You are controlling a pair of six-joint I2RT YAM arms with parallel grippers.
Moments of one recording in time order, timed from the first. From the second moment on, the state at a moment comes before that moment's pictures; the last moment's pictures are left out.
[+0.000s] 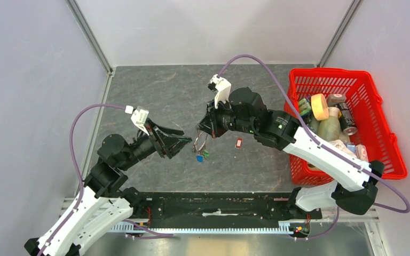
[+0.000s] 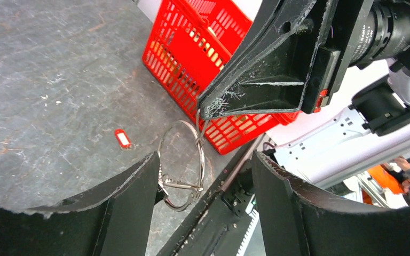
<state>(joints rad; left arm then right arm) -0.64 0.53 0.75 -0.18 0.31 -0.62 1.00 1.33 1.53 -0.58 -0.10 0.40</state>
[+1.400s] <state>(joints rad) -0.64 0.67 0.75 0.11 0.40 -0.42 1.00 1.42 1.71 -0.69 0.03 0.59</state>
